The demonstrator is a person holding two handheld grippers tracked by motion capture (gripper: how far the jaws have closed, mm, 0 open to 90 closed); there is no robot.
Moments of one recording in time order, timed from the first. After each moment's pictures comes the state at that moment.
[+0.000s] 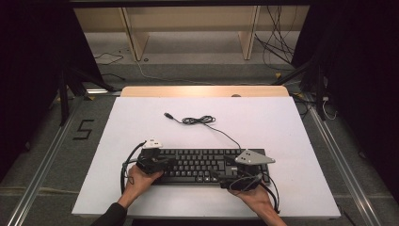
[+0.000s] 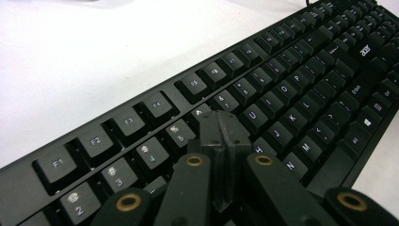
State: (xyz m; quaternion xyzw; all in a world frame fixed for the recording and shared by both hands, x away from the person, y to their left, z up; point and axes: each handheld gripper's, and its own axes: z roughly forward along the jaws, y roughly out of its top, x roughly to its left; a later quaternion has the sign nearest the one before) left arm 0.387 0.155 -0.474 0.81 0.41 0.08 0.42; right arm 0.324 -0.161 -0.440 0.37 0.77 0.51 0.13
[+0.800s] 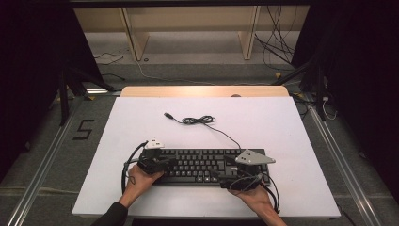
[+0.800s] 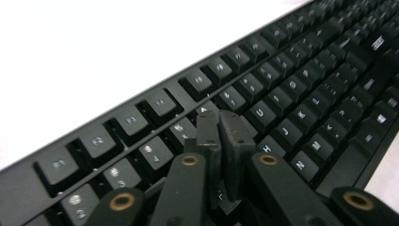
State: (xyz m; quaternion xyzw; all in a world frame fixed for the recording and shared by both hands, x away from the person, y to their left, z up) left arm 0.389 0.156 -0.475 0.81 0.41 0.09 0.41; right arm 0.323 -0.161 -0.440 0.36 0.77 0.51 0.13
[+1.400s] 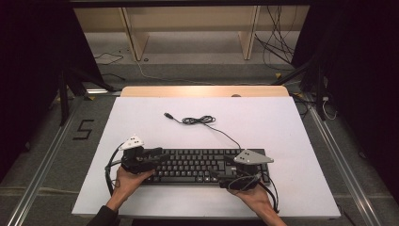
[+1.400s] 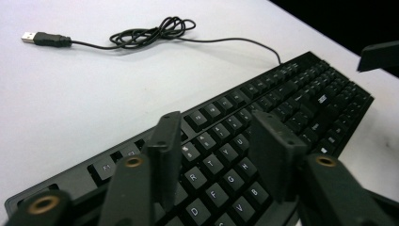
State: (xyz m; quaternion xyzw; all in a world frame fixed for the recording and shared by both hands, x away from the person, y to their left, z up) left arm 0.370 0.194 -0.453 0.75 0.41 0.09 0.51; right arm 0.326 -0.159 -0.442 0.36 0.77 0.50 0.13
